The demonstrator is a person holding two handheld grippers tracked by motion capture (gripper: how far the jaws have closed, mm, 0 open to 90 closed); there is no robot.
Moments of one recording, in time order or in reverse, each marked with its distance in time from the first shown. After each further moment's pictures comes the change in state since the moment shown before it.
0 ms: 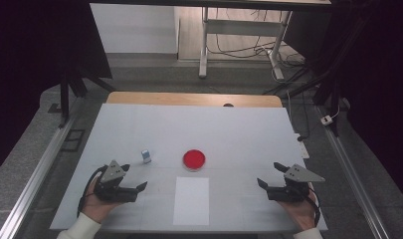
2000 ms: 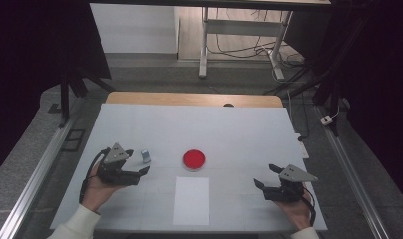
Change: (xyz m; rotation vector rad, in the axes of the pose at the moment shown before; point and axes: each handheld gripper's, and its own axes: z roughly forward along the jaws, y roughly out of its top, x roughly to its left) left arm 0.012 0.048 0.000 0.008 0.011 0.031; right arm 0.006 -0.002 0.010 0.029 0.017 -0.008
